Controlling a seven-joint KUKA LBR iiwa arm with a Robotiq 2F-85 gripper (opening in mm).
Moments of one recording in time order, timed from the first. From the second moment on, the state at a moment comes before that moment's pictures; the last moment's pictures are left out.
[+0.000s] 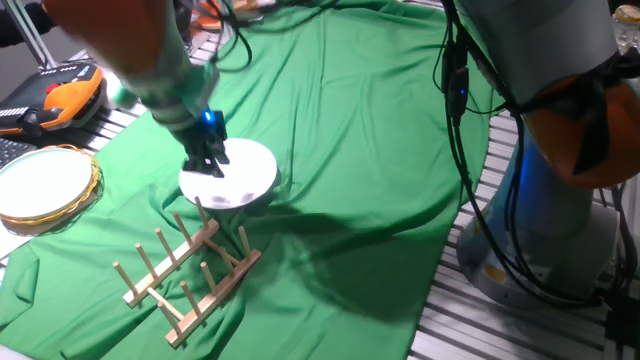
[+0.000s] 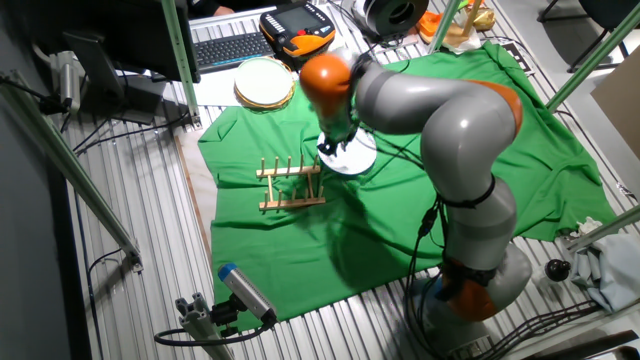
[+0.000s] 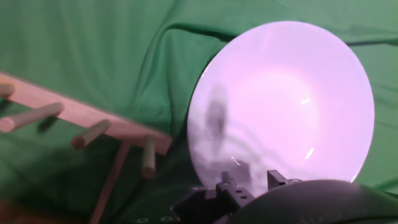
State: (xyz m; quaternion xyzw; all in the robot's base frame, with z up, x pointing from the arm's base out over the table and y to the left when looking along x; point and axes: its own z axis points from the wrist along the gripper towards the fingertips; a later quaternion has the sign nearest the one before) arm 0.539 0.133 0.144 0.12 -0.99 0.07 0.06
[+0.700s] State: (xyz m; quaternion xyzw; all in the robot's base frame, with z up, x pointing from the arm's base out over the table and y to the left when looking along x) arm 0.528 0.149 0.203 0.14 -0.99 0.01 0.09
